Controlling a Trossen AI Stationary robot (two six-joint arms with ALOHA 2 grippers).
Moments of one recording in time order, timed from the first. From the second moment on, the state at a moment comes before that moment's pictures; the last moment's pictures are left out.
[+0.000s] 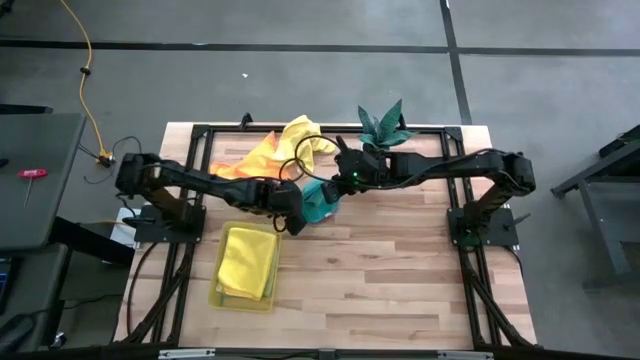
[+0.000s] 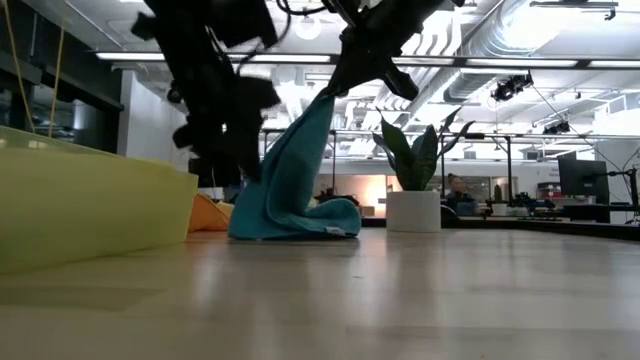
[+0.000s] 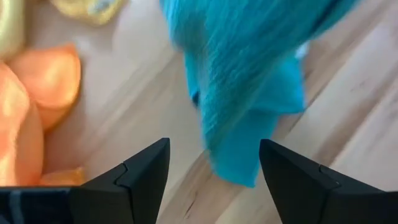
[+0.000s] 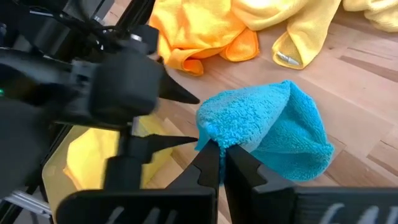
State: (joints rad) left arm 0.11 1.60 0.95 -0.52 -0.29 -0.67; right arm -0.09 1.62 1.33 -0.45 0.09 0.85
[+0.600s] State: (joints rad) left arm 0.08 1.77 0.95 -0.46 -0.16 -0.72; right arm -0.09 1.61 1.33 -0.45 0.09 0.85
